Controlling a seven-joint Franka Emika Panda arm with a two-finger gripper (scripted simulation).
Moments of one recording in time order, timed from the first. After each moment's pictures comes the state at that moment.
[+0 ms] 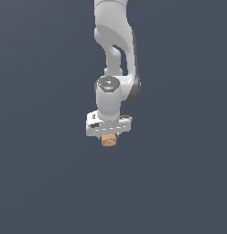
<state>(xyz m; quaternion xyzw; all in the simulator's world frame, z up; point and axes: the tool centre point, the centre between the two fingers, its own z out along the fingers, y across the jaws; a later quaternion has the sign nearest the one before) 0.017 -0.024 0.099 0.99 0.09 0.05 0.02</state>
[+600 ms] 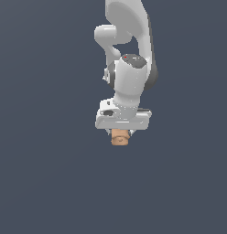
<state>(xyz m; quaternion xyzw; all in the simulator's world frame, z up) 0.048 0.027 0.177 0.99 0.02 0.11 0.05</state>
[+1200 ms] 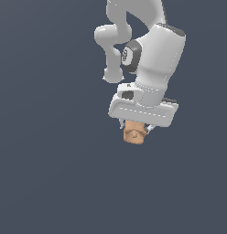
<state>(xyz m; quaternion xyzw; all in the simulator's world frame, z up) 0.076 0.074 0.255 0.98 -0.05 0.16 0.08</state>
